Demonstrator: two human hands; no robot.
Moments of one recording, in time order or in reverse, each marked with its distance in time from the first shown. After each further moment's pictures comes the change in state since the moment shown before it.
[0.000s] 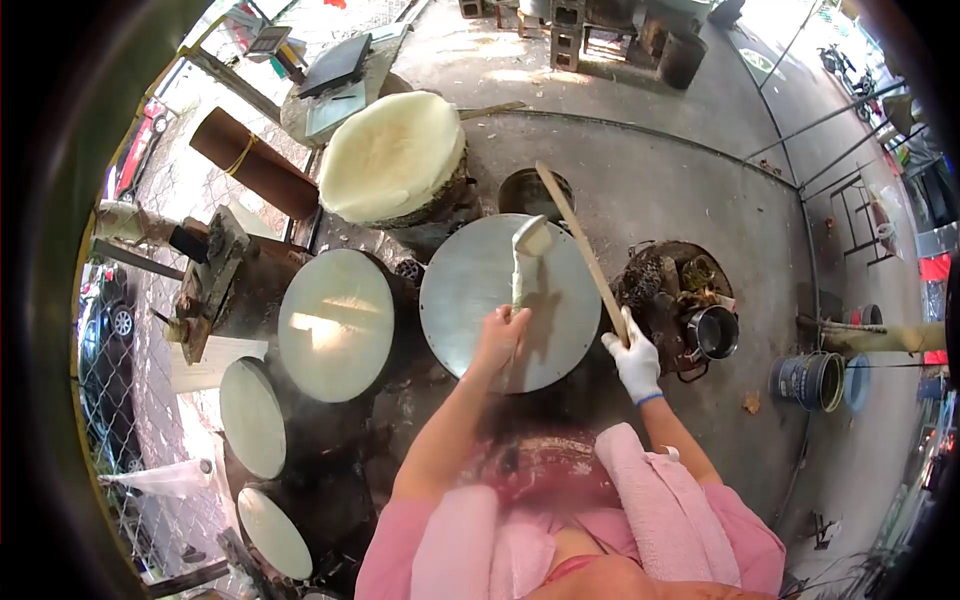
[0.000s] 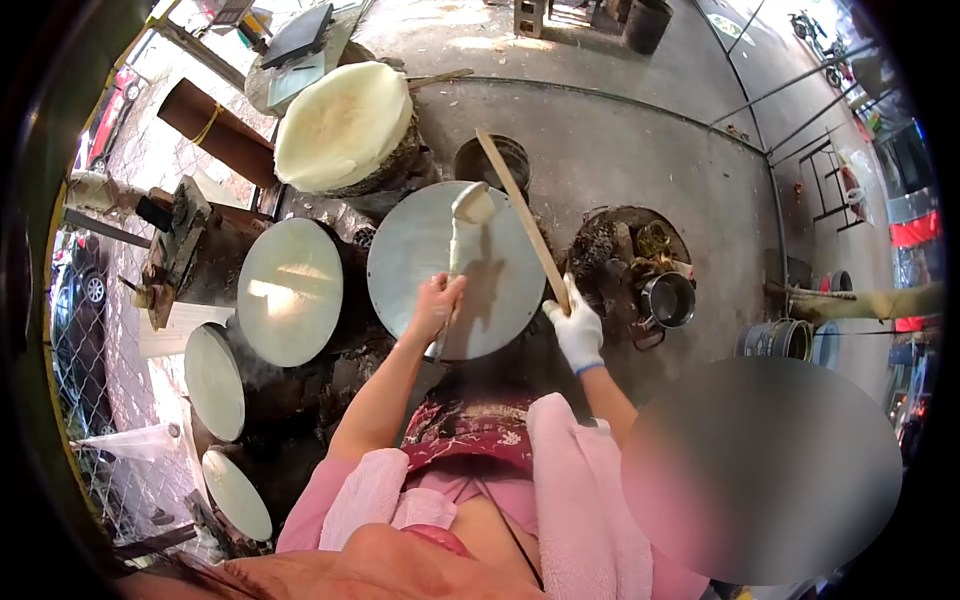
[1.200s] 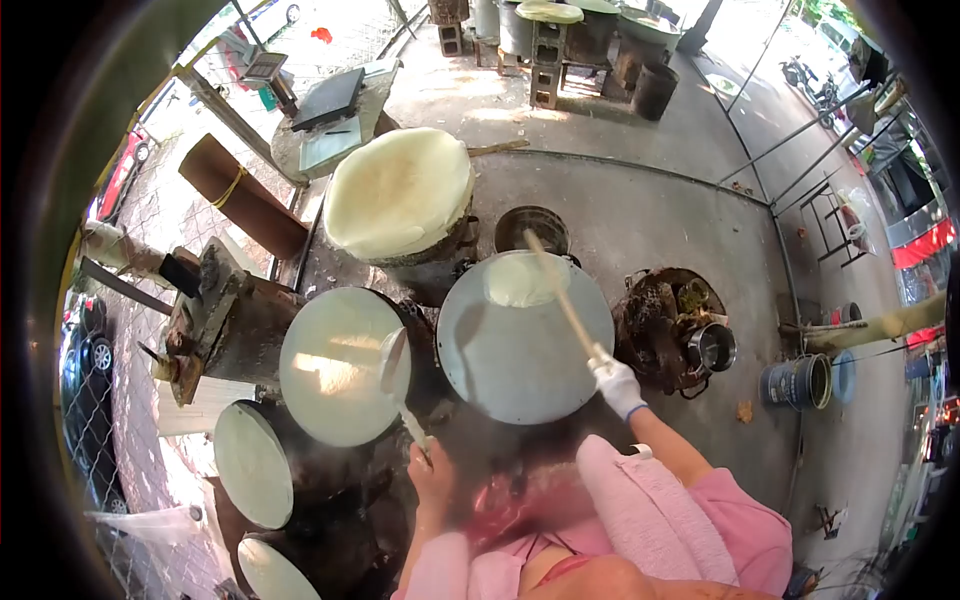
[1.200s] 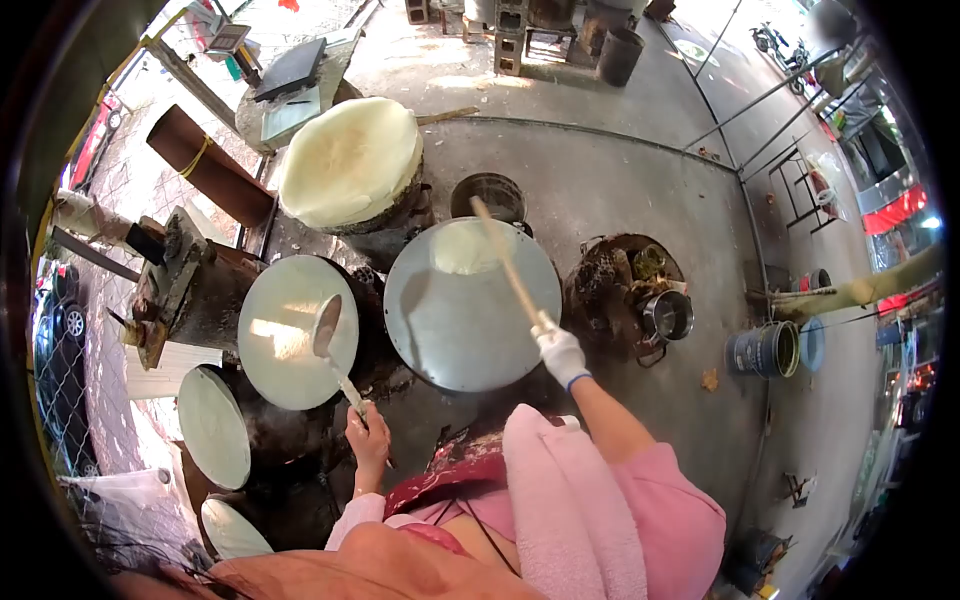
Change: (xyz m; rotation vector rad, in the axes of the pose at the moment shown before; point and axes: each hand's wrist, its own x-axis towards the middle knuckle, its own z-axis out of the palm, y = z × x) left_hand -0.173 -0.095 -0.140 0.104 0.654 0.284; right_hand -0.007 -0.017 0.075 0.005 -0.174 0.273
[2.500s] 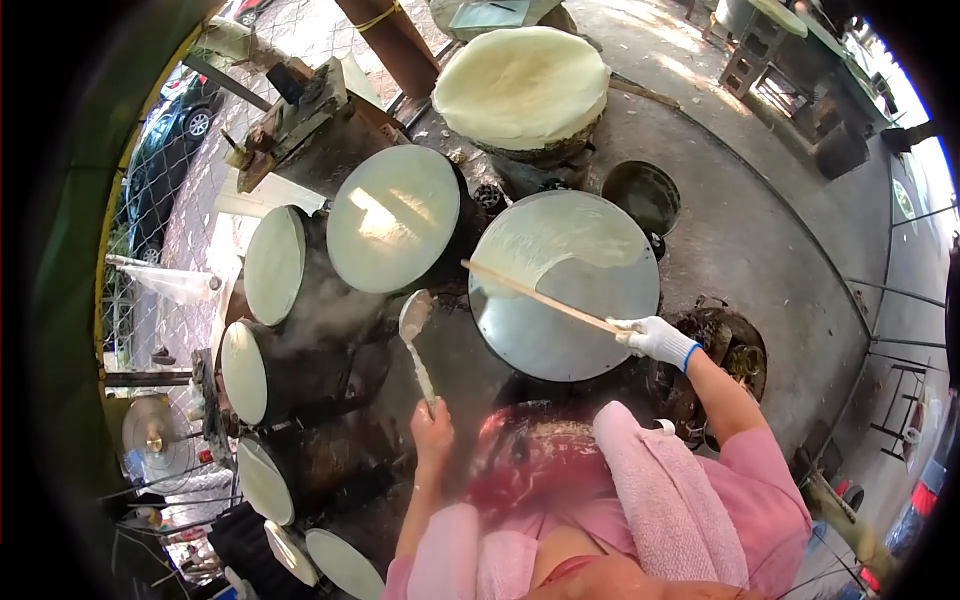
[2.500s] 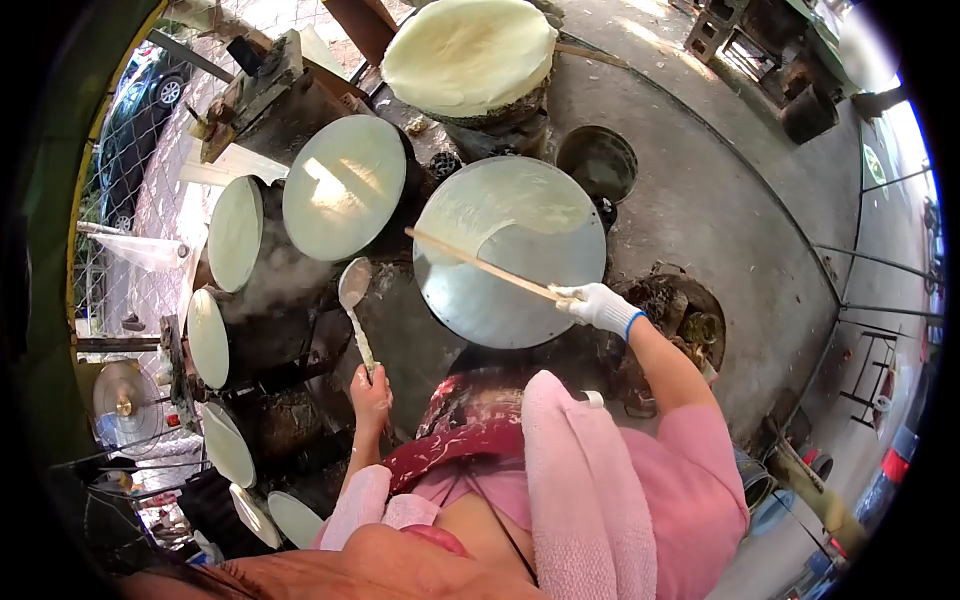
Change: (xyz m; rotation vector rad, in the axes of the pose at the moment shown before) left_hand -0.131 0.060 0.098 -0.107 0.410 -0.566; right_hand 0.148 -0.078 -0.079 -0.267 -1.192 -0.031
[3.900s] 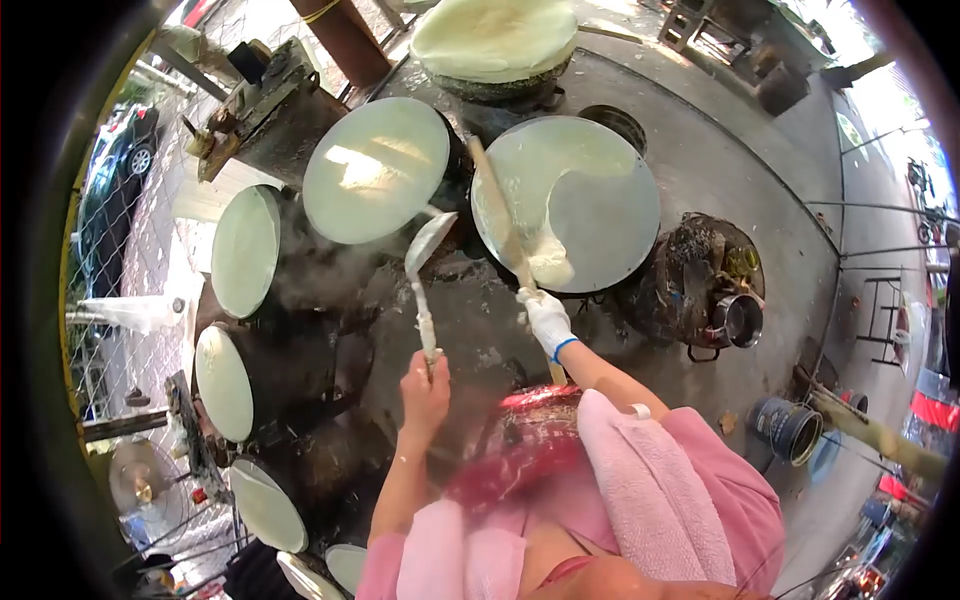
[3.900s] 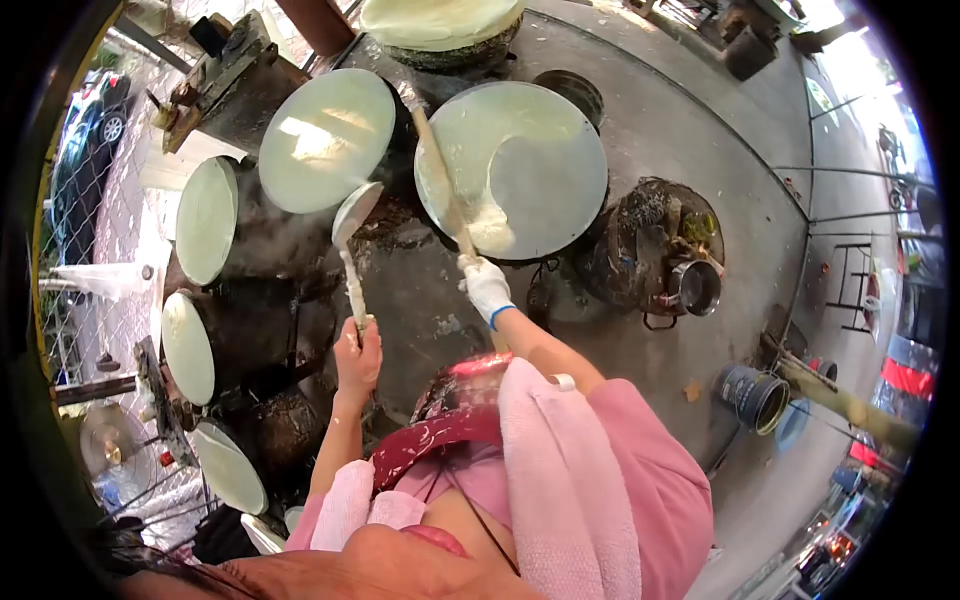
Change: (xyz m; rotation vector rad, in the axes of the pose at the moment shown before) left_hand 0.007 -0.015 -0.110 0.330 -0.247 0.483; right_hand 0.093 0.023 0.316 0.477 0.603 0.025
